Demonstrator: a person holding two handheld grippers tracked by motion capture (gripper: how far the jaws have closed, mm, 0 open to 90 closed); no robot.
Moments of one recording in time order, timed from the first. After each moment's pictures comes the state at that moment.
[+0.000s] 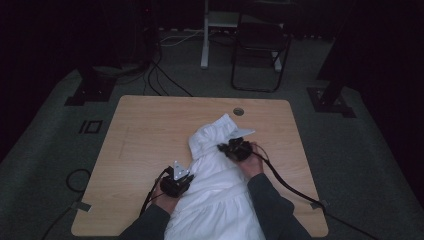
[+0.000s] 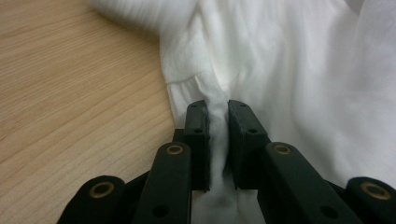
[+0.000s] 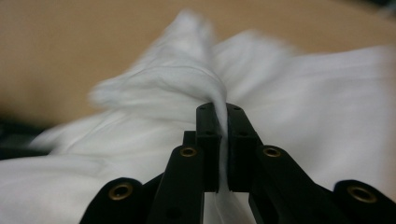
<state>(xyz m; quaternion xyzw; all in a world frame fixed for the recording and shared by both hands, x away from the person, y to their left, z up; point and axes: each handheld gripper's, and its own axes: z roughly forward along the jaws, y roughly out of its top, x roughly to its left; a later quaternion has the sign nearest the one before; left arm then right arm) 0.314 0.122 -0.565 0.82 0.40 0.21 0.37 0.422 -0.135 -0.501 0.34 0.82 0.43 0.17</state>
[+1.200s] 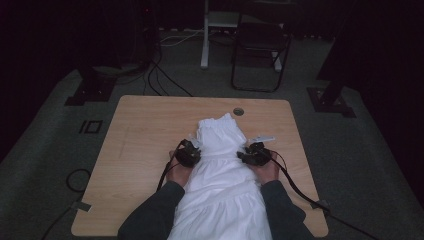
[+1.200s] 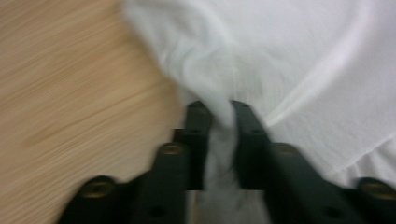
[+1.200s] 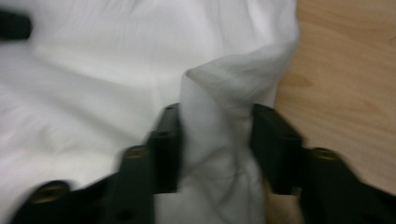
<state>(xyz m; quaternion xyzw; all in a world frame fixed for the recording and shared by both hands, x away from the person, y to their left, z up) 0.413 0.089 -0.549 0.79 0.46 0.25 0.31 0.423 -0.195 -0.560 0.45 0.79 0.38 0.15</state>
